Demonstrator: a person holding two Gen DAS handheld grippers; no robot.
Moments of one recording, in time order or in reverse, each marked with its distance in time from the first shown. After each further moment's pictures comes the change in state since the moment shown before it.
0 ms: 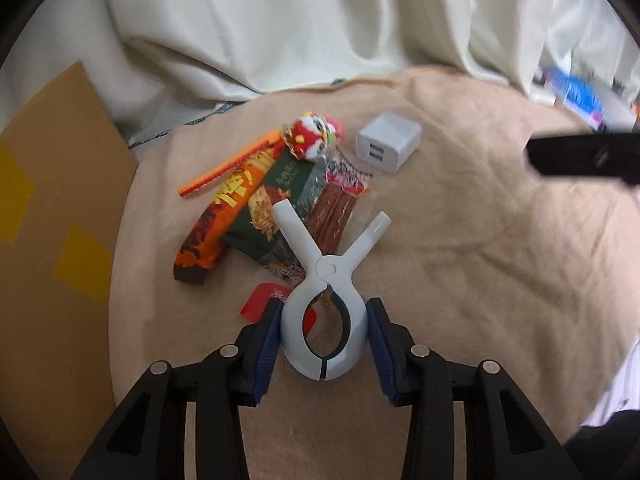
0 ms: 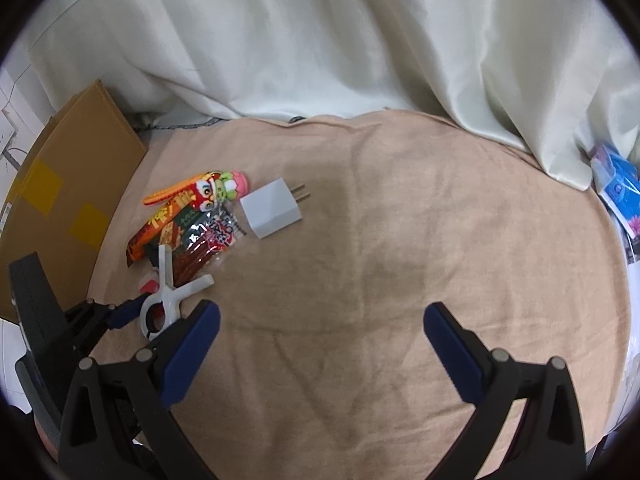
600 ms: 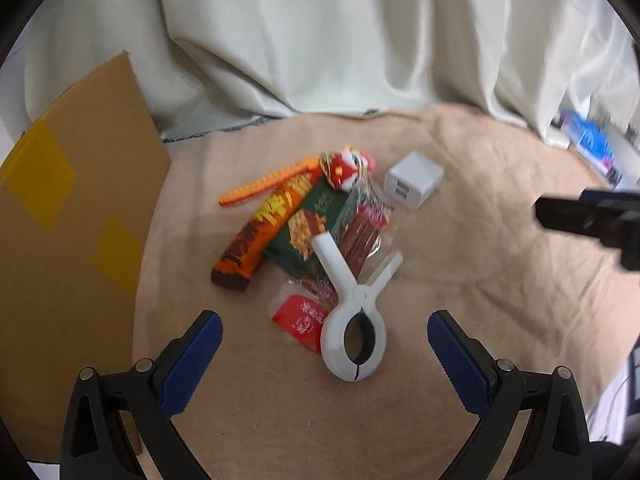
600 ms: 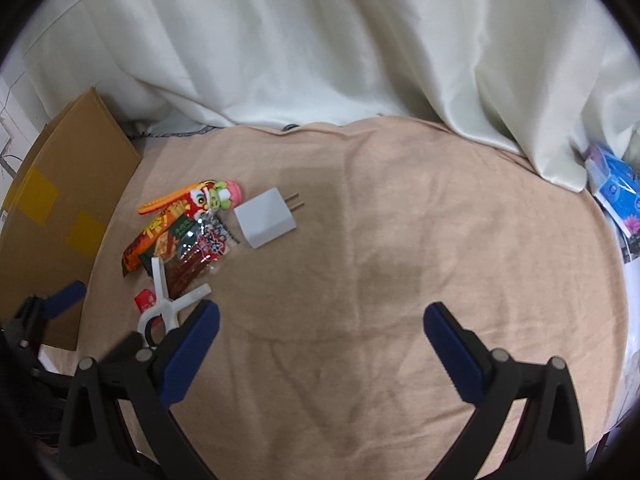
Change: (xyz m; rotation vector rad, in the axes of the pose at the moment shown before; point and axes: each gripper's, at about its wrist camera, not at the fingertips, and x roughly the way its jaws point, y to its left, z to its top) left arm -0.019 0.009 0.006 -0.083 -0.029 0.042; right arm -0.002 -0.003 0.001 0.018 -0.022 -0.026
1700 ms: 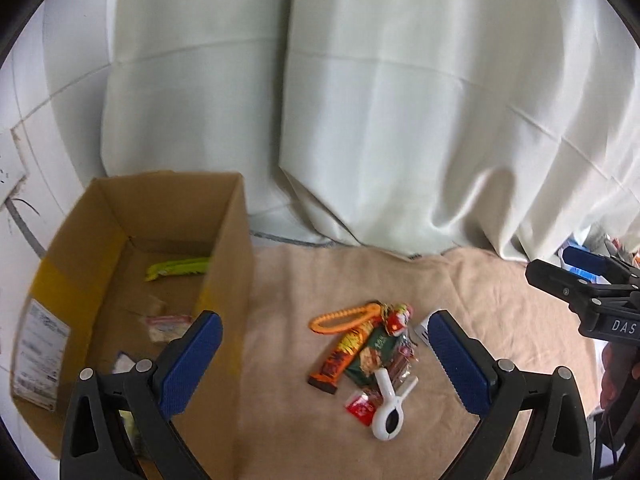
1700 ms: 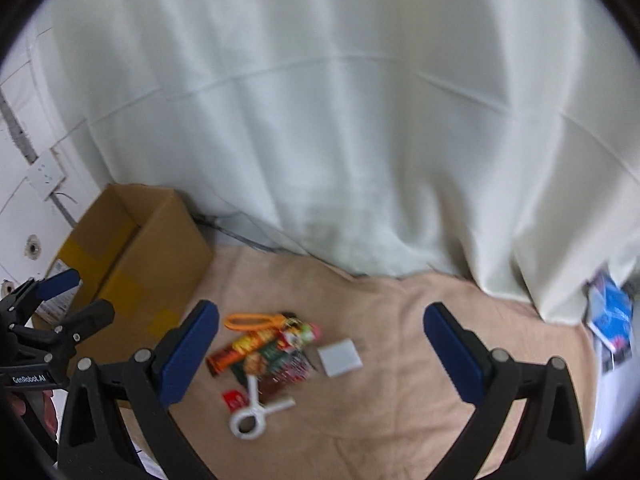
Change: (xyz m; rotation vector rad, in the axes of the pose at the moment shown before) left arm -0.107 0.106 0.097 -0.203 -0.160 -0.033; right arm -0.084 0.056 0.098 -0.120 -0.218 0.085
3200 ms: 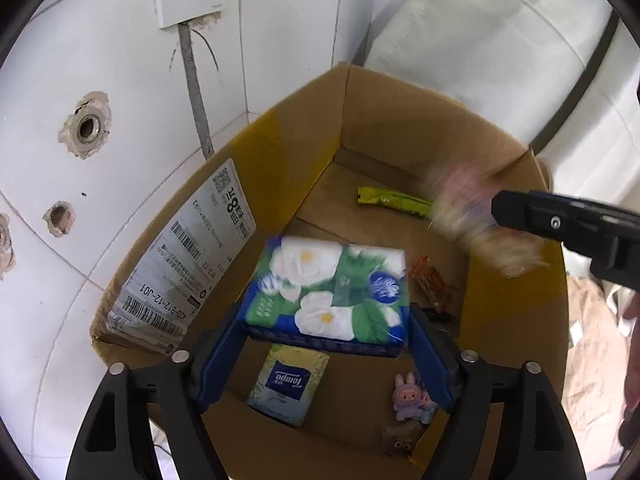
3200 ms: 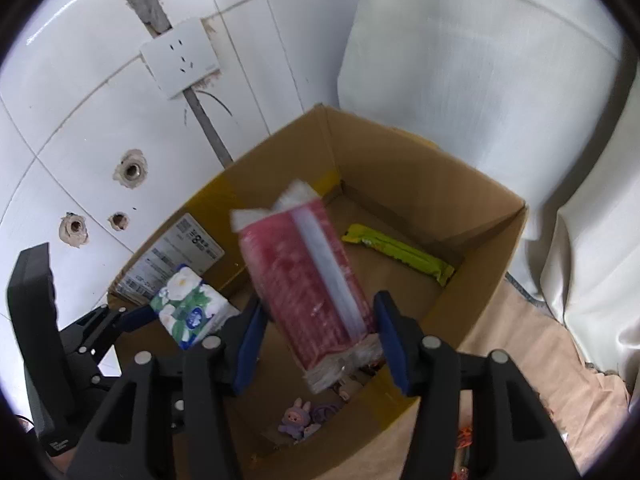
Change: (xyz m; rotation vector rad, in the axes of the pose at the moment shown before) left arm -0.021 0.225 -0.069 -0.344 0.117 0.279; right arm 0.104 0.295 0.044 -0.374 0.201 0.406
